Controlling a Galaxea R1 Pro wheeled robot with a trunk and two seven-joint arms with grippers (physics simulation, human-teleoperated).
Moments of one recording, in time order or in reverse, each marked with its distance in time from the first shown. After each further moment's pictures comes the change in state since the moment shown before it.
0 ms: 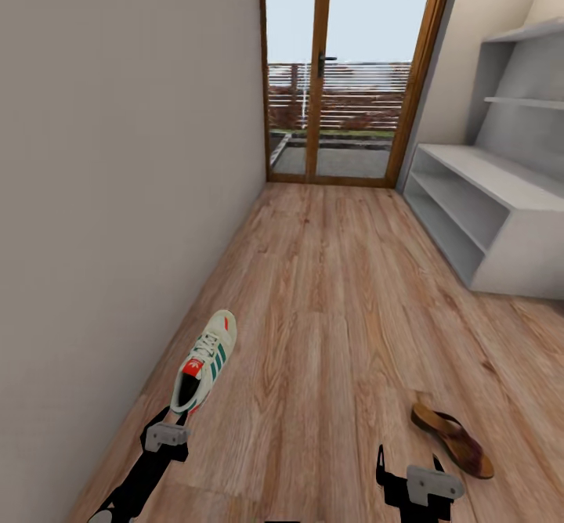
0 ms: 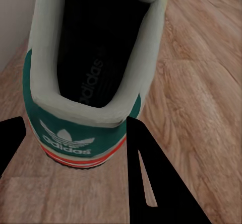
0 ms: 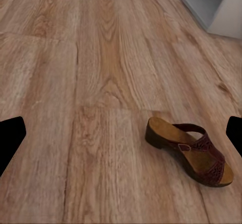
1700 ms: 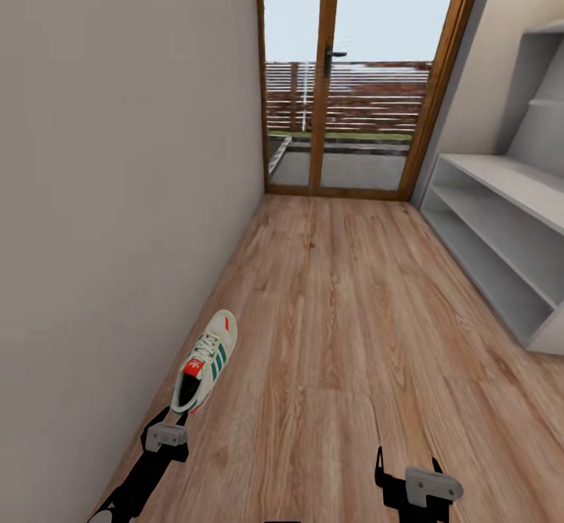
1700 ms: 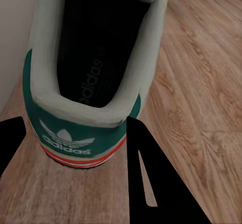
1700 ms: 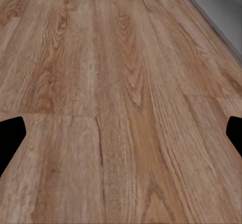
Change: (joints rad) left arm 0.000 0.000 -0.002 0.000 -0.001 0.000 -0.001; right arm -0.001 0.006 -0.001 0.010 0.002 0.000 -0.002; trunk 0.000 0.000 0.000
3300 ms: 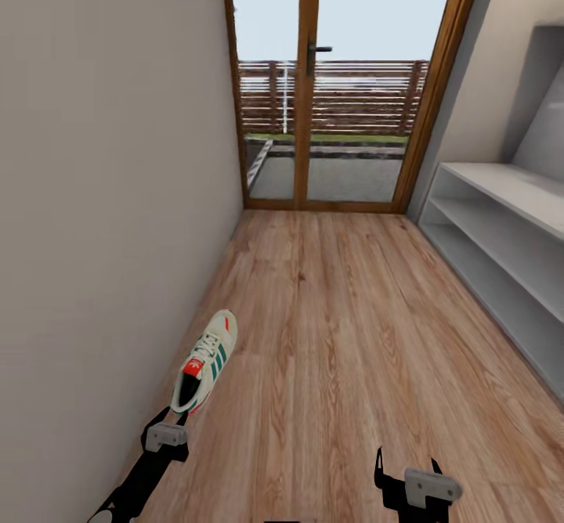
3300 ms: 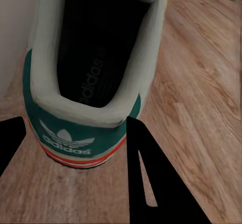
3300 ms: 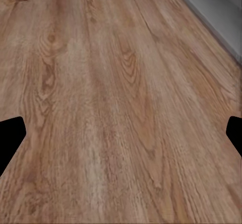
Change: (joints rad) left arm 0.000 -0.001 0.000 0.000 0.000 0.000 0.001; right arm -0.001 0.002 0.000 0.007 0.005 0.000 0.000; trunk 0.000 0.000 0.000
